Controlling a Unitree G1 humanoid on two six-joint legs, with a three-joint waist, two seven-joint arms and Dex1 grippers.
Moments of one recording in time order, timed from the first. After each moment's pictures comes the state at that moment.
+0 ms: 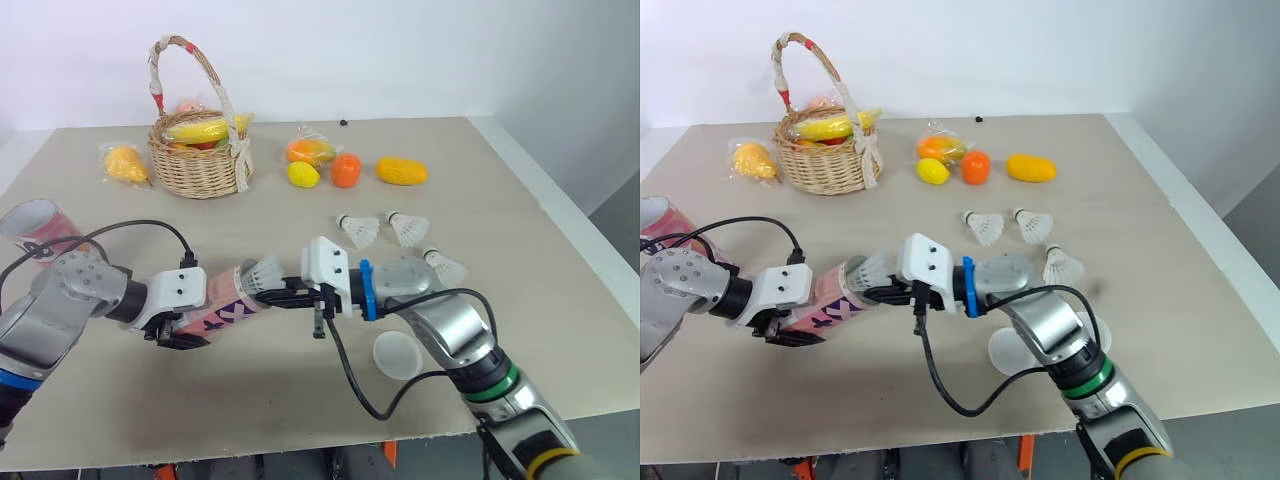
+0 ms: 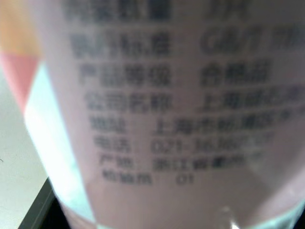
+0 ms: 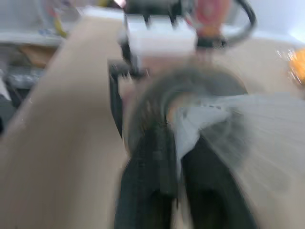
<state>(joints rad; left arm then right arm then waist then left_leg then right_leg) -0.34 1.08 -0.18 -0.26 -0.15 0.48 -1.29 -0.65 -0.34 0.42 -0.23 0.33 0.43 0.96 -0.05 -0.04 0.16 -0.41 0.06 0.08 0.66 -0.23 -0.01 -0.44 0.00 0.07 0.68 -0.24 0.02</state>
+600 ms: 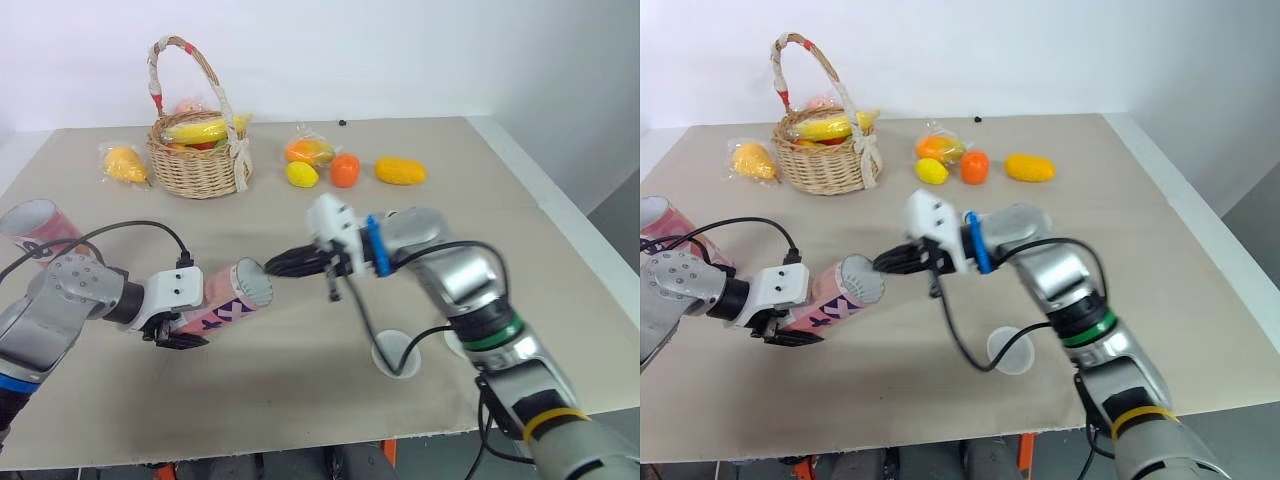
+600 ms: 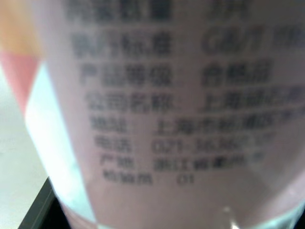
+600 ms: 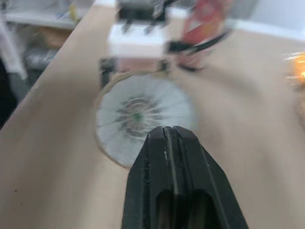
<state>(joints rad) -0.34 1.08 -0.17 -0.24 -0.15 0.48 -1.27 -0.87 -0.36 0.48 0.02 0.25 0.36 1.17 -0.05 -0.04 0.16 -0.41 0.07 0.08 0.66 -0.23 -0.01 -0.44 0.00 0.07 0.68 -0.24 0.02</state>
